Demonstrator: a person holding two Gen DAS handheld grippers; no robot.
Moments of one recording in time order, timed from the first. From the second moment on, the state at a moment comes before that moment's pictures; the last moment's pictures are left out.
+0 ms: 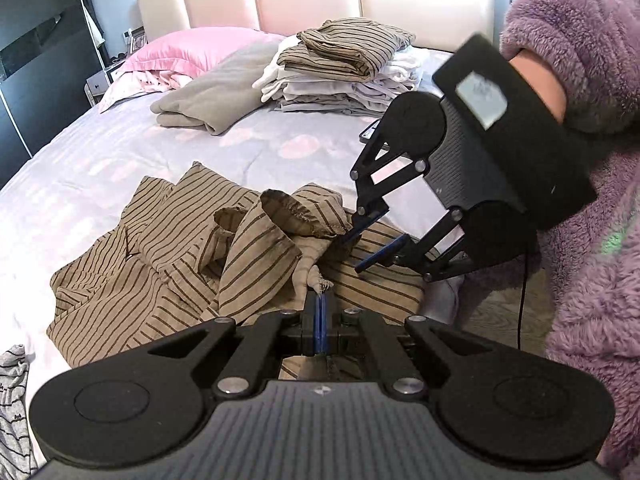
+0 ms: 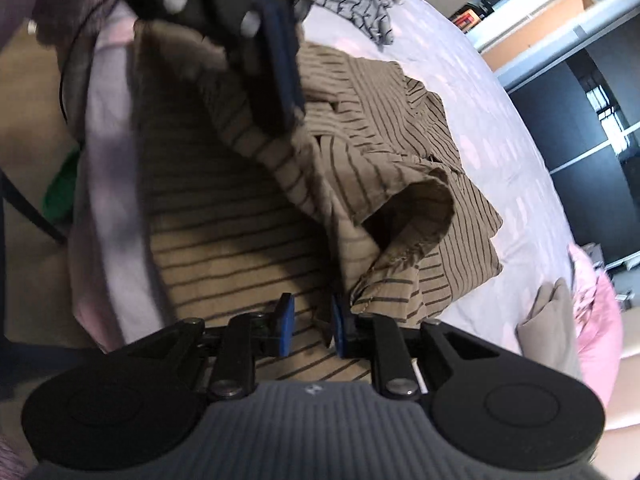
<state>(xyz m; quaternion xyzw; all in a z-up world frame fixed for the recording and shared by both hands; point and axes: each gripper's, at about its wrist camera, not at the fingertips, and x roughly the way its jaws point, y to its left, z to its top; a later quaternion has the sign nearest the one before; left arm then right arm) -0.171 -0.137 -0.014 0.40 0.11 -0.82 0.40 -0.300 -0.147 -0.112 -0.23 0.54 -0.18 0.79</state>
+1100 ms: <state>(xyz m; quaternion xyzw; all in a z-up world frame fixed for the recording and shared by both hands) -0.191 -0.114 -0.065 0.49 0.13 -0.80 0.32 -0.344 -0.139 -0.101 -0.26 0.65 -0.05 0.71</state>
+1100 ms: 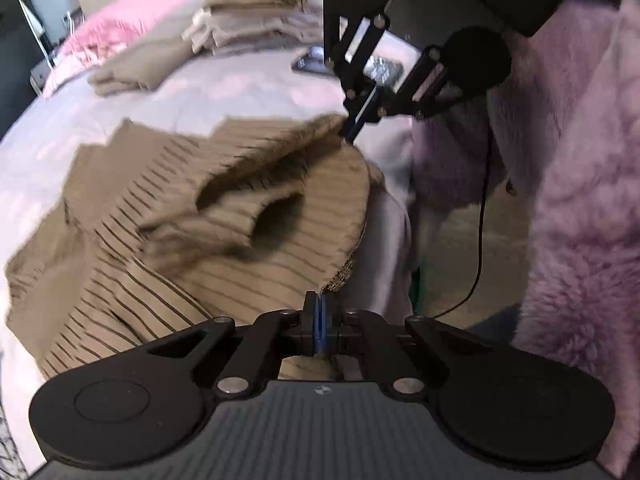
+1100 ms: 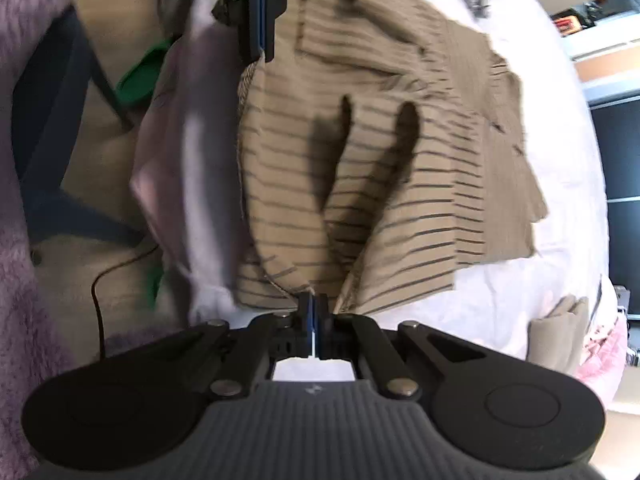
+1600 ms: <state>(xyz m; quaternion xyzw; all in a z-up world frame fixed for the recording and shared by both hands) -0.144 -0.109 -0.031 0.45 0.21 -0.78 0.37 -0.339 -0.142 -0.057 -0.16 0.54 -0.11 0.82</state>
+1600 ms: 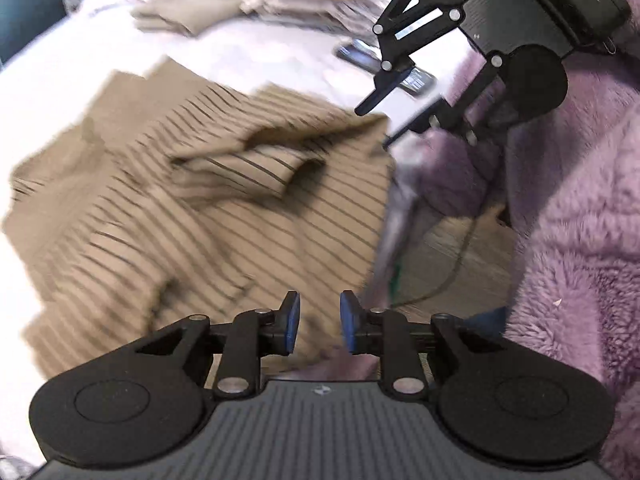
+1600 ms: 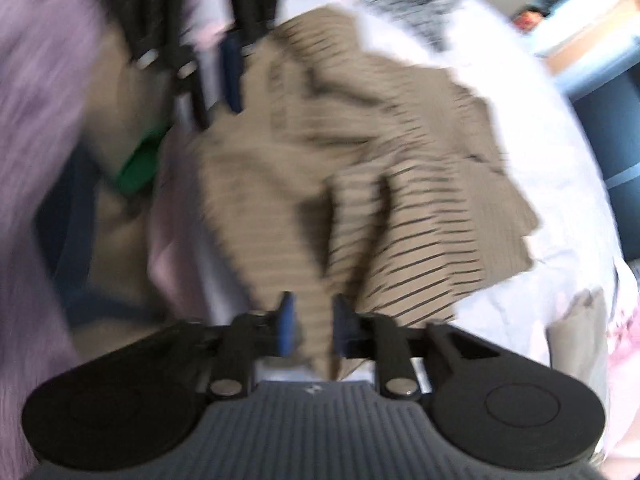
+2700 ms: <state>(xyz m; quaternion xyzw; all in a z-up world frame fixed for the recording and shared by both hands) -0.180 -0.117 -0.080 0.54 0.02 -0.72 0.43 -0.291 -0.109 -0.121 -0.42 0.47 -0.13 0.76</state>
